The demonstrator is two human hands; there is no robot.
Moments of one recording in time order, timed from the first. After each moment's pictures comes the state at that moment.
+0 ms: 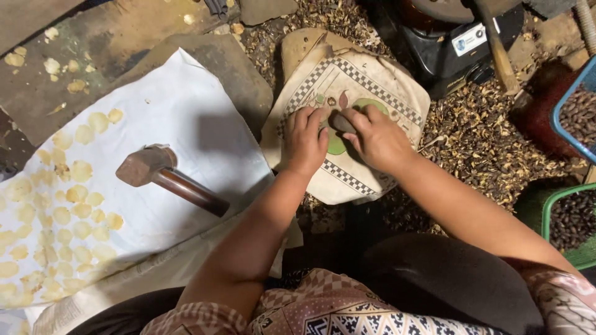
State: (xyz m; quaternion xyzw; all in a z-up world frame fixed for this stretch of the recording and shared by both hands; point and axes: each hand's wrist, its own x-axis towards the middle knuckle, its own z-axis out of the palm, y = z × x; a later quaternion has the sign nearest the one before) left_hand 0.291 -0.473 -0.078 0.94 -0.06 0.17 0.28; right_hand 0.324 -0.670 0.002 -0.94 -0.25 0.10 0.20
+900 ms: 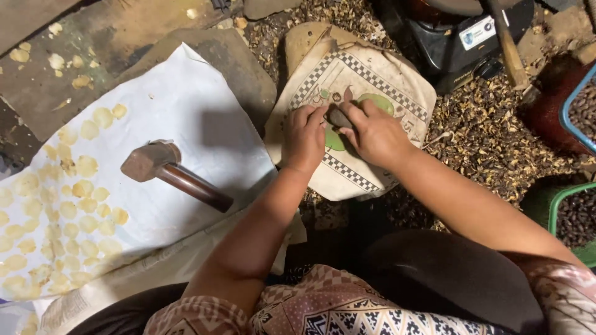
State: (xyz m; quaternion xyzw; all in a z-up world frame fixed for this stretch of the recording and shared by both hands) left_hand 0.286 -0.464 -0.070 0.94 -0.06 0.17 0.28; right_hand 0.328 -0.655 0.007 -0.93 -0.27 0.15 0.19
